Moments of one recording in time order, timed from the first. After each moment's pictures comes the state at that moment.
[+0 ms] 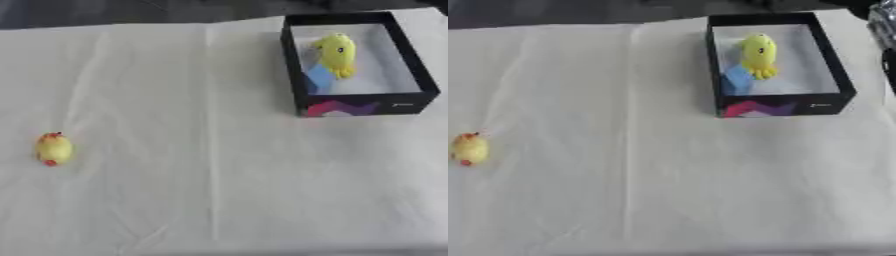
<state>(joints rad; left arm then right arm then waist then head) -1.02 0.76 -0.37 -1.02 -0.25 -0.06 -0.45 -0.64 -0.95 -0.07 -1.23 -0.30 -0.24 0.40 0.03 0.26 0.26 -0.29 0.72</state>
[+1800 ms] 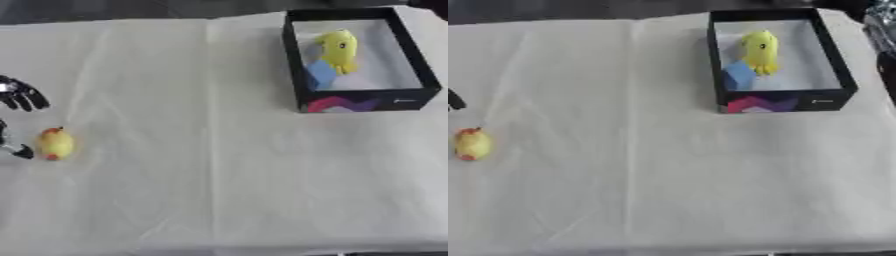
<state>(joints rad) -1.07 0.53 -0.44 -0.82 -0.54 -0.11 -0.69 -0.63 -0.92 -0.07 -1.23 -0.26 -0.24 0.38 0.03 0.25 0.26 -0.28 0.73</state>
